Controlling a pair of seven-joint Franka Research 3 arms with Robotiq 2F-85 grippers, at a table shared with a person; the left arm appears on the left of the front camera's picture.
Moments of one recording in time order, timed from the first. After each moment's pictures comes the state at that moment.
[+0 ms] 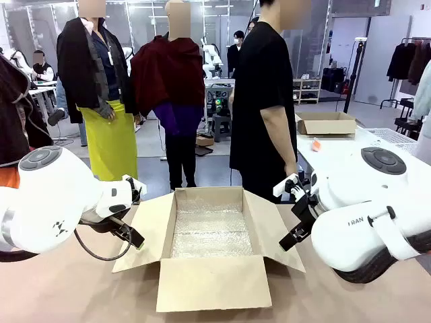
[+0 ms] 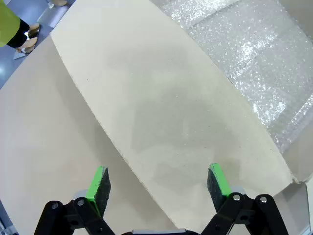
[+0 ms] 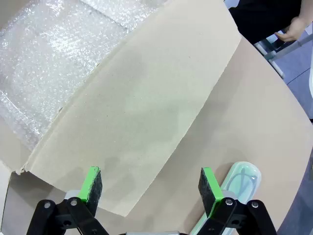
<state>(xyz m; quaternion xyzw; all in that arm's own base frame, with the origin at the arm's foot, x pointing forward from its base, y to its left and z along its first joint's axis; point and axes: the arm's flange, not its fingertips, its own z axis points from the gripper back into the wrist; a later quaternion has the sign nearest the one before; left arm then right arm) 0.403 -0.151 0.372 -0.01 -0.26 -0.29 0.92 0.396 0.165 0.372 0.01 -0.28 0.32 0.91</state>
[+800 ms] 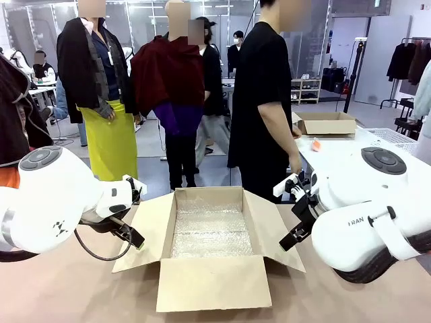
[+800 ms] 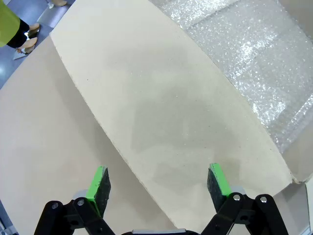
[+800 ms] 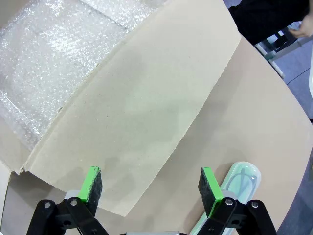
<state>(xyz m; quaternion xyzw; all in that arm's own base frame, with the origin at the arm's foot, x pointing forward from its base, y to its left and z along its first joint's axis) 0.403 -0.152 0.372 -0.01 -0.26 -0.29 0.92 0.396 0.165 0.372 0.01 -0.28 0.32 0.91</state>
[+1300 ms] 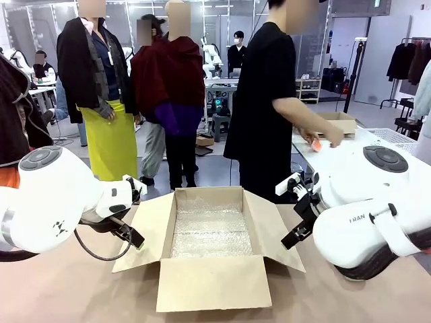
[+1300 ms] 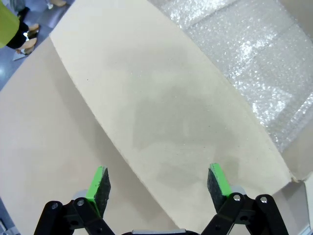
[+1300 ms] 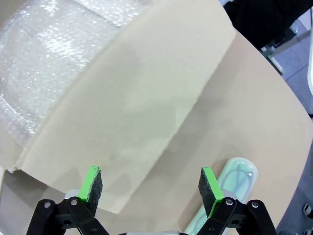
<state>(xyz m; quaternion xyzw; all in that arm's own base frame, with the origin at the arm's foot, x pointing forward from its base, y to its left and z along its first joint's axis) 0.402 -0.151 0.379 -0.01 -0.27 -0.30 0.92 0.404 0.151 0.377 0.01 -0.27 0.30 0.91</state>
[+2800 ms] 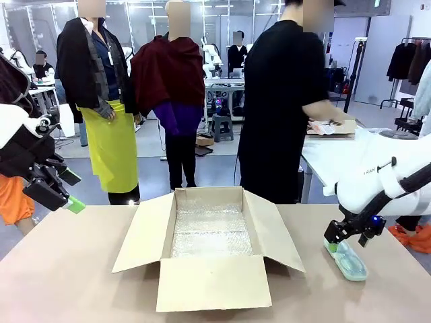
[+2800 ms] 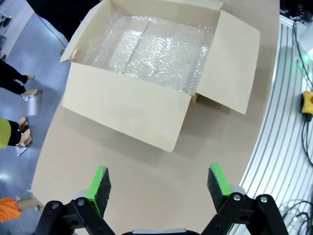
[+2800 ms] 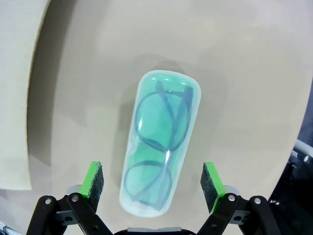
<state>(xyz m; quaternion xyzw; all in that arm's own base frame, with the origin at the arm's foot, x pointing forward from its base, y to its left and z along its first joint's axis) 0.296 -0.071 0.558 -0.07 -0.31 -0.53 0.78 0.473 0.036 0.346 0.01 -0.09 0.11 0.99</state>
